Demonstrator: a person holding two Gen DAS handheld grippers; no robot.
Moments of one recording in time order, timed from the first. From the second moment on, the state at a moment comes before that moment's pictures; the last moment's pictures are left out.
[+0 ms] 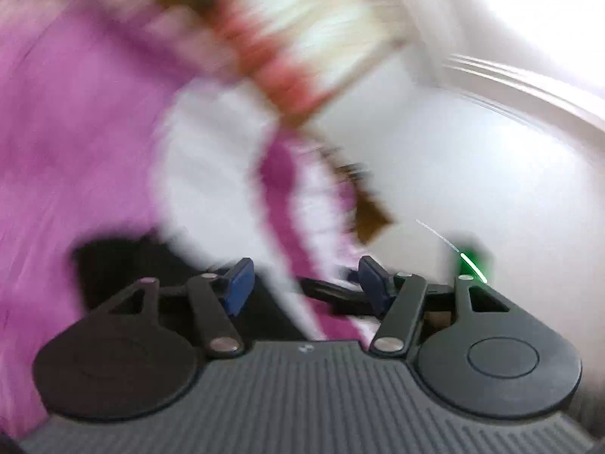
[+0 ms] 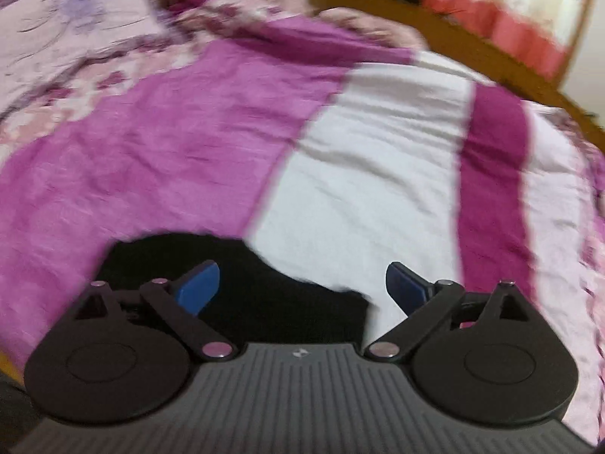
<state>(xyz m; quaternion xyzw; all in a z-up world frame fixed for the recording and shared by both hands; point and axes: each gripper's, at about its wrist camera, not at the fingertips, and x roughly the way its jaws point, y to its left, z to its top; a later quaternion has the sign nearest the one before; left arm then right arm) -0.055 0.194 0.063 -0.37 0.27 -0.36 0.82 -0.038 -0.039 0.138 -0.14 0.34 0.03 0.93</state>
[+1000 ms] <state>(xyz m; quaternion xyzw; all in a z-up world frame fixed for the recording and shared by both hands) 0.022 0.174 0.059 -0.37 0.34 -0.30 0.81 -0.049 0.049 0.055 -0.25 0.35 0.21 0.88</state>
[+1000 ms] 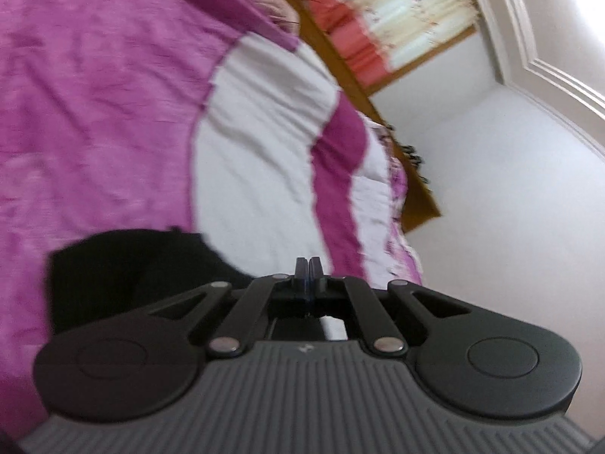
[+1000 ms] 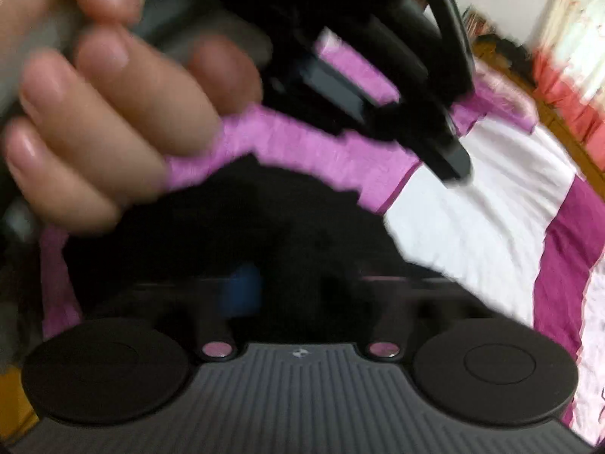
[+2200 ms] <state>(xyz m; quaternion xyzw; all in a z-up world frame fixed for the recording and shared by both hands) 0.005 0.117 0.059 -0.26 0.31 -0.22 0.89 -0.081 -0.120 0.124 0.14 0.24 0.13 0.95</state>
